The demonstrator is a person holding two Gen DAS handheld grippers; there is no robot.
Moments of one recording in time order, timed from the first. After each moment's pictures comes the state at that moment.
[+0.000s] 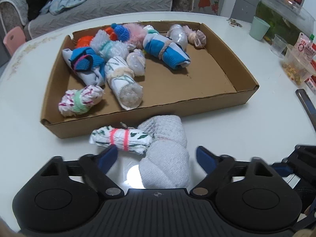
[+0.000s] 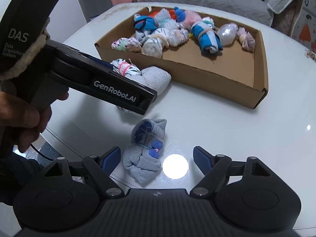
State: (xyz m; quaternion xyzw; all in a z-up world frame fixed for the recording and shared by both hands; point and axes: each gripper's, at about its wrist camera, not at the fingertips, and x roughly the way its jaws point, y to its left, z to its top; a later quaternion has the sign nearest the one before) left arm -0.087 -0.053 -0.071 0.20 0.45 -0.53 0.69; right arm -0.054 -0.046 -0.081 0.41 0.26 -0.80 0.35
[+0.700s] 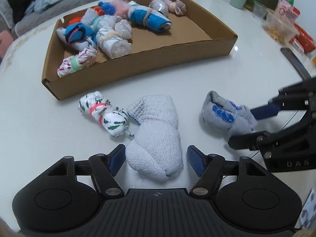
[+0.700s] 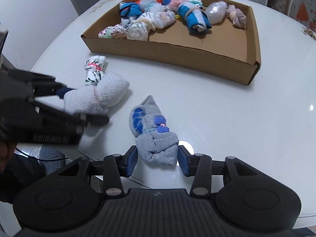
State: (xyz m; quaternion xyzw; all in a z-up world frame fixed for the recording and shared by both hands) left arm -0.111 -0.002 -0.080 0.28 0.44 -0.56 0.65; right arm -0.061 -0.029 -0.083 0.45 0.25 -0.79 0.35
